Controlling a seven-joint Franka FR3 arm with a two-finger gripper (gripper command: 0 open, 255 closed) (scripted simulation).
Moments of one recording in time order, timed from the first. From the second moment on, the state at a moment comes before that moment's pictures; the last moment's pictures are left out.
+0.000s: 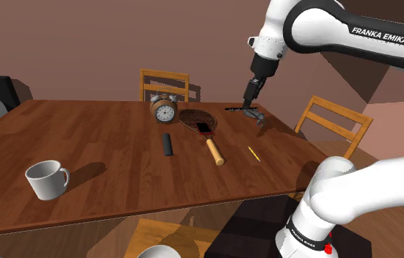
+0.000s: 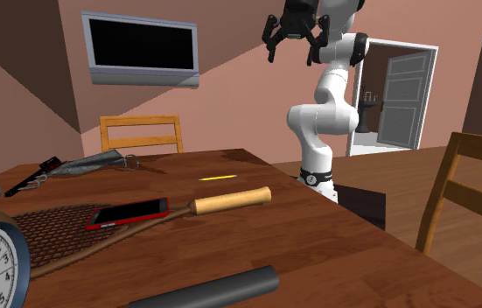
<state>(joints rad) -0.01 -0.83 0.05 -2.28 -0.08 1.61 -0.14</state>
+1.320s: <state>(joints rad) -0.11 -0.25 0.21 -2.18 0.01 2.01 0.39</state>
